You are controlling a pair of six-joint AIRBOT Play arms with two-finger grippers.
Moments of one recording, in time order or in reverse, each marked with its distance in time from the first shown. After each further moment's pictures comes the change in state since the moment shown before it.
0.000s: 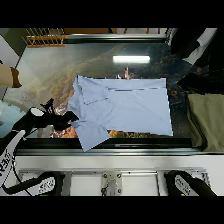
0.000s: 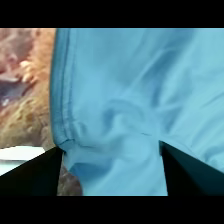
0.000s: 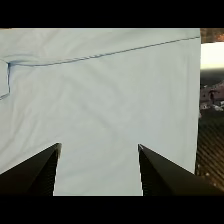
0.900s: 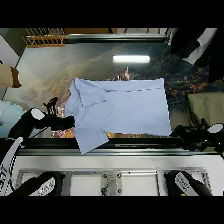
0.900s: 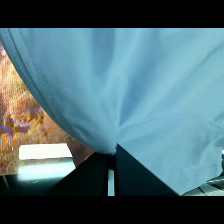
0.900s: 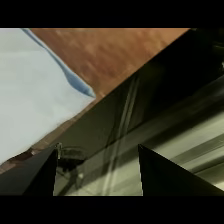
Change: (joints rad) left arm -0.075 0.178 -0.009 0.184 -0.110 -0.009; right arm -0.264 0.037 -0.808 -0.083 -0.135 0.373
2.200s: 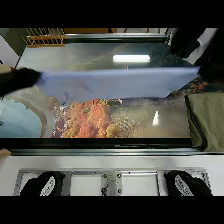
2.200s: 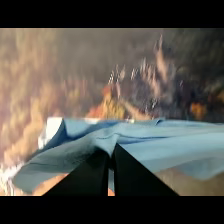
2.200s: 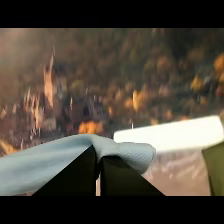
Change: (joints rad) left arm 0.092 0.358 0.663 0.006 -0.101 -0.003; right arm 0.304 0.100 0.911 -0.144 -0.082 -0.207
